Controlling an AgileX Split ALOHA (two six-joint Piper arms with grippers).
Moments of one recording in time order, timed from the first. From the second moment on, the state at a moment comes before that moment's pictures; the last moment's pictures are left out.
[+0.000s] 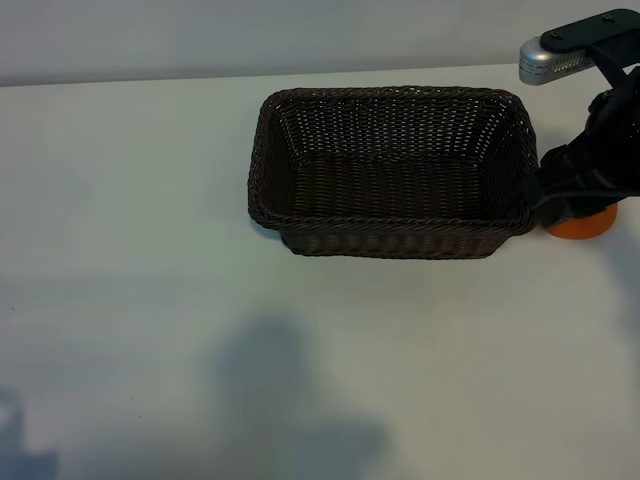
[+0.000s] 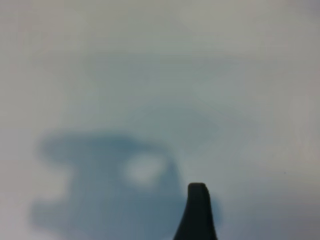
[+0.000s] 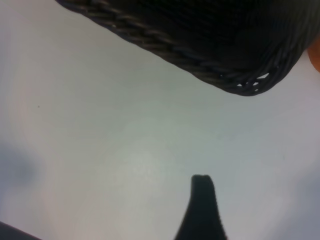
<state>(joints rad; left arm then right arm) 0.09 0.05 -0.53 -0.03 1.16 0.02 0.19 1.46 -1.18 0.12 1.10 -0.10</state>
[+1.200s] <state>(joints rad) 0.08 -0.01 -0.52 -0.02 1.12 0.02 0.19 1.46 -1.18 0.10 1.03 -0.08</state>
